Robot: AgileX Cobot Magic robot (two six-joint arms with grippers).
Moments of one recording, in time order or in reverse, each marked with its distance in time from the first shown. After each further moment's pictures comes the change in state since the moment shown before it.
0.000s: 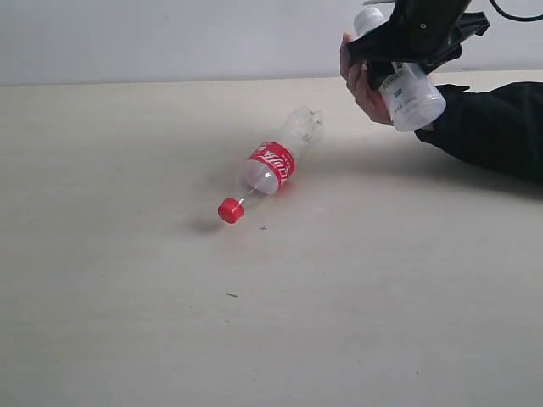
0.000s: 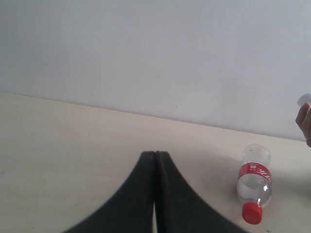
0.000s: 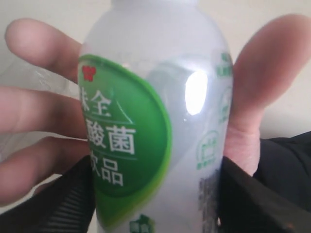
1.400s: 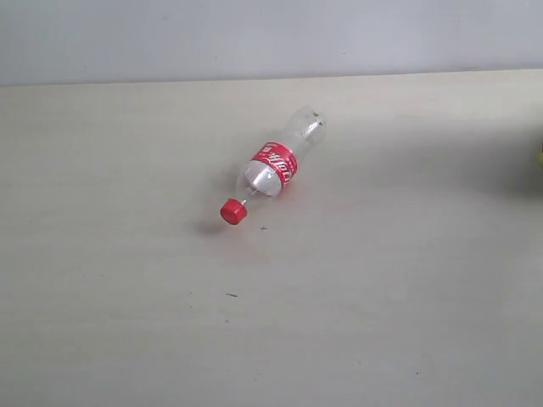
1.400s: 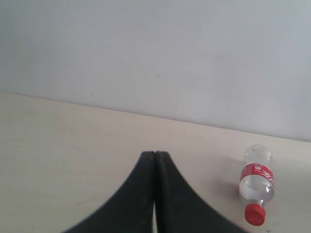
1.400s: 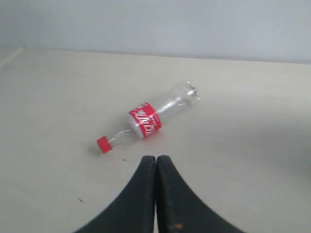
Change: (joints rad) left arm 0.000 0.000 0.000 0.000 0.000 0.000; right arm 0.000 -1.495 1.190 0.568 -0.375 -0.365
